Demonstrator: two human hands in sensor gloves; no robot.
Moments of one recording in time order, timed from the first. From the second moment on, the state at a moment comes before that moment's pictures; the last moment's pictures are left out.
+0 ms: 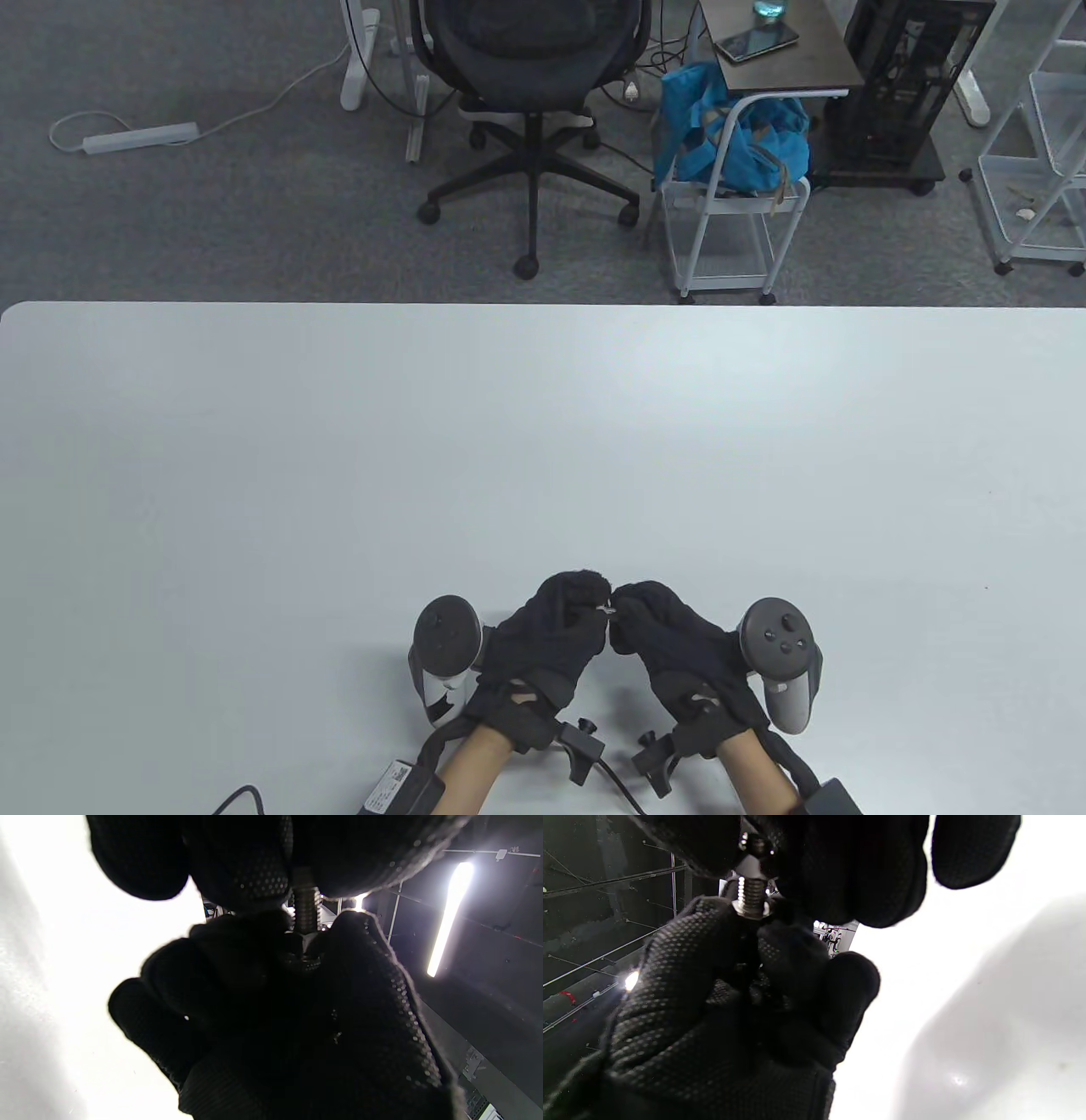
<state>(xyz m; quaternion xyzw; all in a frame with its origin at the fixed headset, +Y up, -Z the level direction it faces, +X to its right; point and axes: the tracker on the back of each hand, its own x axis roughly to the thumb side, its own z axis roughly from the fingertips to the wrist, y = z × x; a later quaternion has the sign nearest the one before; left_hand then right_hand) -0.082 -0.758 -0.198 -0.06 -0.10 0.68 0.72 0.142 -0.742 -0.189 0.08 0.06 0.78 0.62</state>
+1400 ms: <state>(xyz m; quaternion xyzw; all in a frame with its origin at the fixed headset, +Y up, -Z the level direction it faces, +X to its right) -0.083 -0.755 -0.198 -0.06 -0.11 0.68 0.72 0.146 -0.748 -0.190 0.06 0.09 0.76 0.64</state>
